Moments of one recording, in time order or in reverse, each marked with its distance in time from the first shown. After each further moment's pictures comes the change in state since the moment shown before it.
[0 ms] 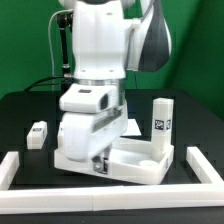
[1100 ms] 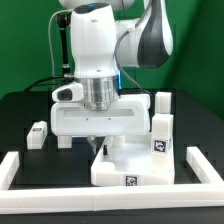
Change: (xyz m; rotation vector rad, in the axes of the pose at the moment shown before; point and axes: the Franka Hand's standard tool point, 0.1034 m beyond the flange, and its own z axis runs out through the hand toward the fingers) arm -0.039 -0.090 0.006 0.084 -0.012 1.242
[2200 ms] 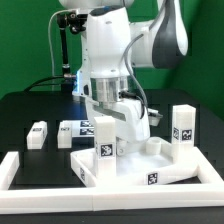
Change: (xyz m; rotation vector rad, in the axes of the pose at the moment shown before) arm -0.017 -0.037 0.004 0.037 0.020 1.117
